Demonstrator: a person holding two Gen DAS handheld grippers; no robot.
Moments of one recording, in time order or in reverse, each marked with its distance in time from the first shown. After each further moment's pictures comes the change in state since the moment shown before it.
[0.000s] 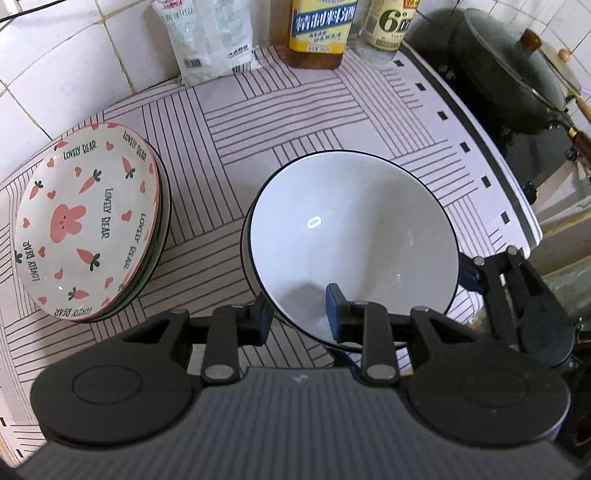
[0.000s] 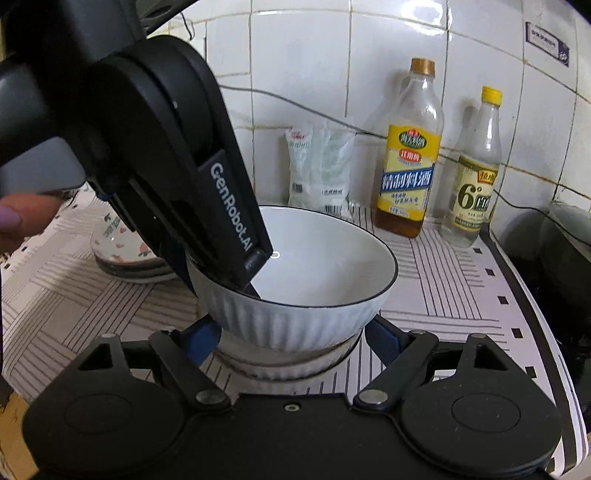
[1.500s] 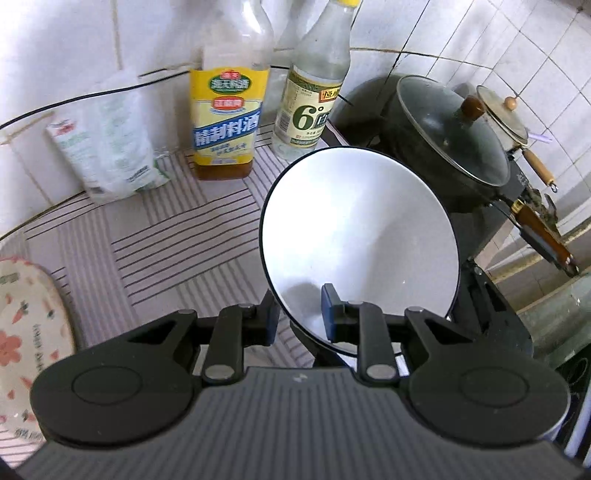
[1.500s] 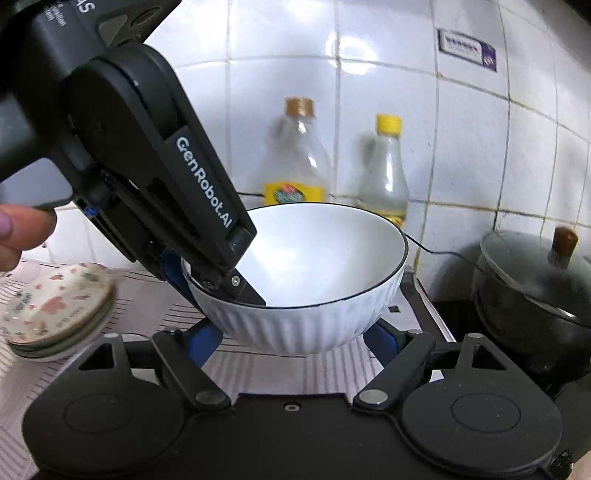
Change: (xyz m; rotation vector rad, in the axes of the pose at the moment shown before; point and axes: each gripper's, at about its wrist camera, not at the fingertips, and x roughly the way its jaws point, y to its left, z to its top) left arm -0.009 -0.052 0.081 0.047 -0.178 -0.174; right arm -0.007 -0.089 0.020 0.077 -0.206 -0.132
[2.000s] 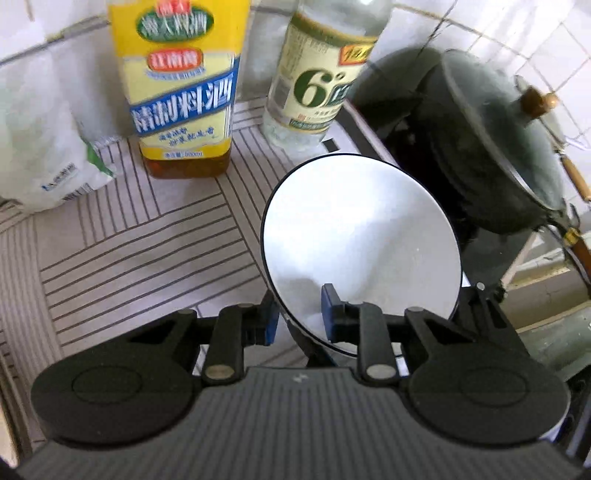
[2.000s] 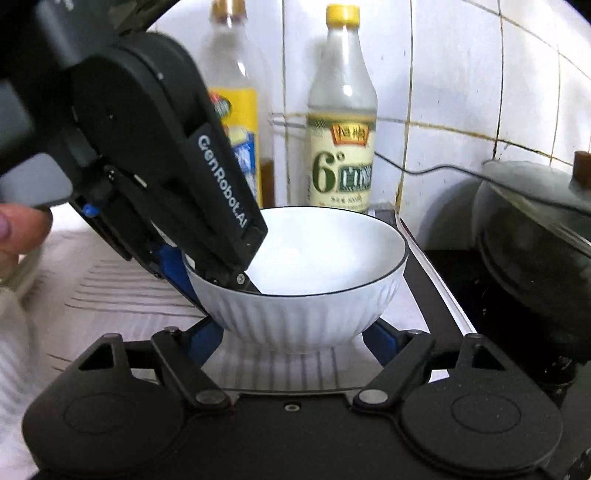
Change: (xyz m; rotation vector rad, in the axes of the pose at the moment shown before) left arm 0.119 -0.002 0.047 -0.050 0.089 -0.003; right arm 0.098 -0.061 -0.033 0.057 0.124 -0.028
